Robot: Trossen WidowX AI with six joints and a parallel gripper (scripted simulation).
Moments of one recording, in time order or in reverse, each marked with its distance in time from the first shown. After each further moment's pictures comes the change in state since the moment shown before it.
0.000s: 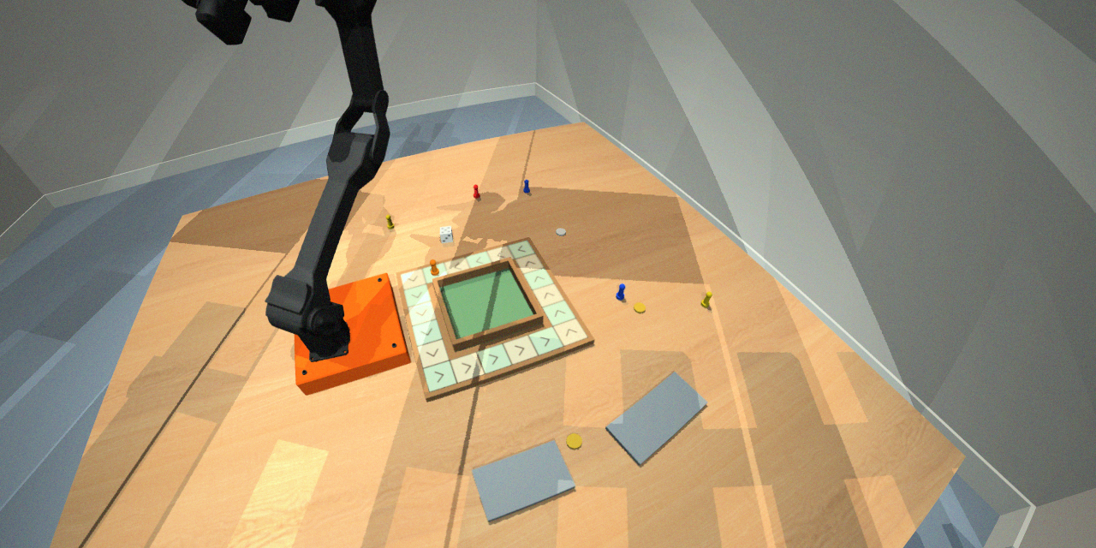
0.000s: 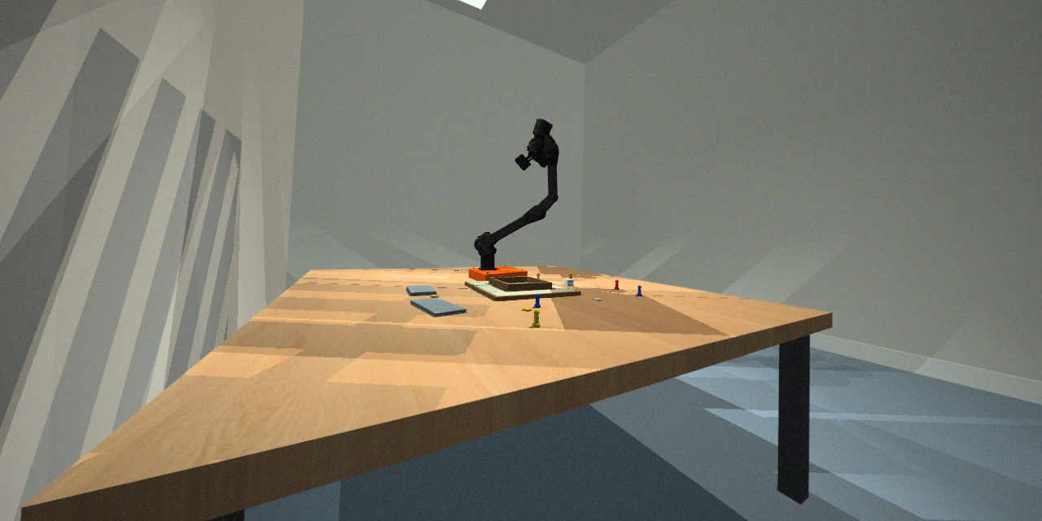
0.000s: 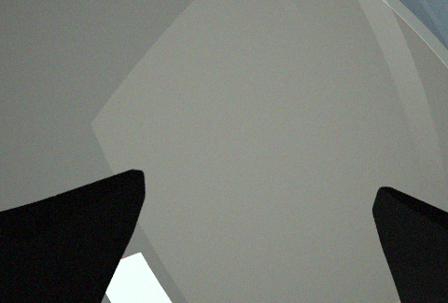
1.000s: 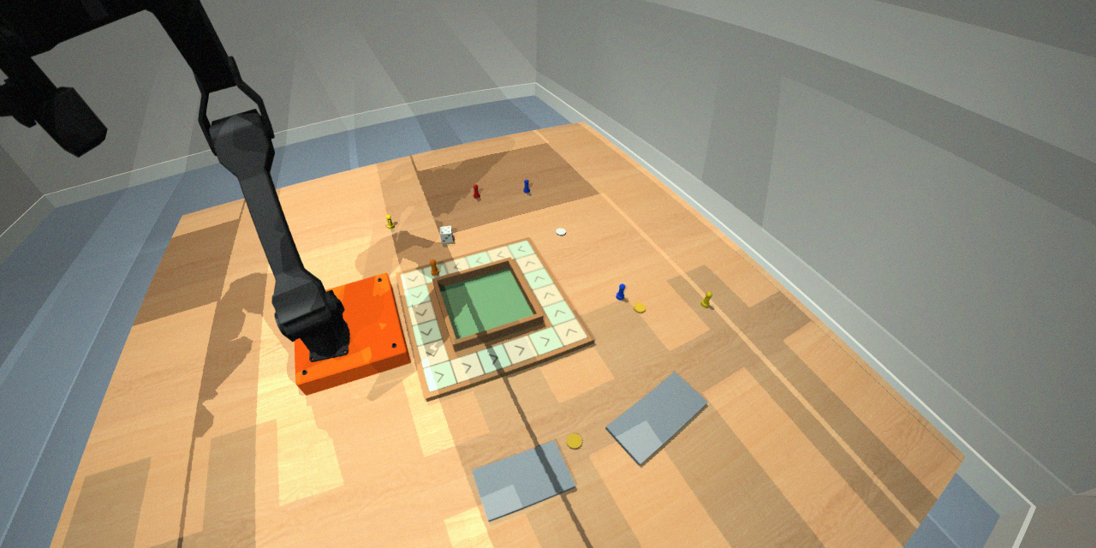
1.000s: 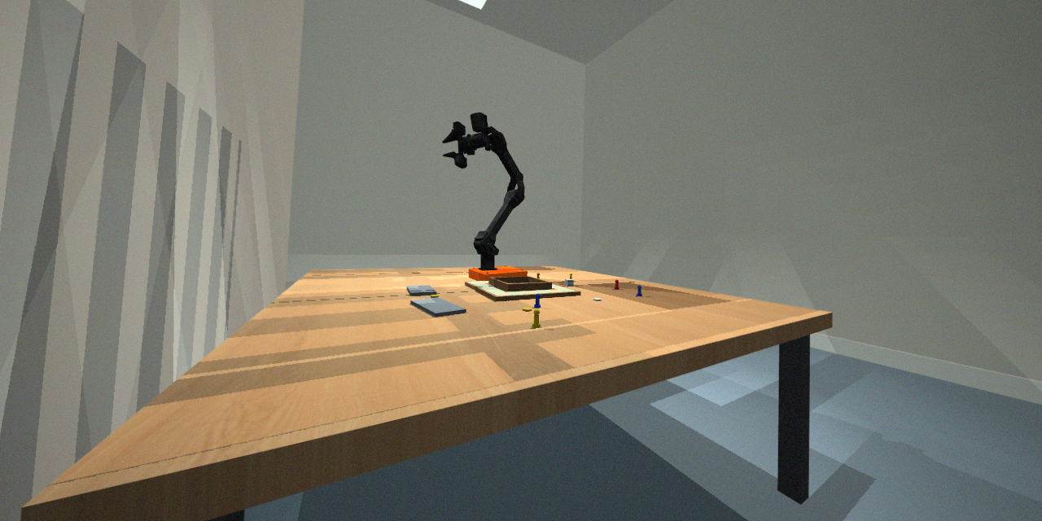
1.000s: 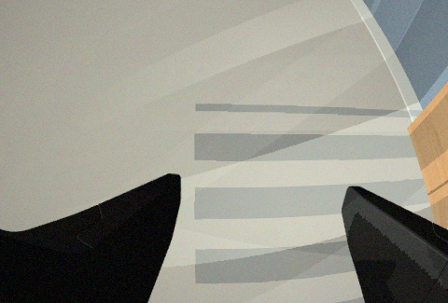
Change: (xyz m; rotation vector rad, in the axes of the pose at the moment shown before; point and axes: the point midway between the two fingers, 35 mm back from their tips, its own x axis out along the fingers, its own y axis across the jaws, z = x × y) arm -0.098 -0.263 -0.238 -0.697 1.086 -0.703
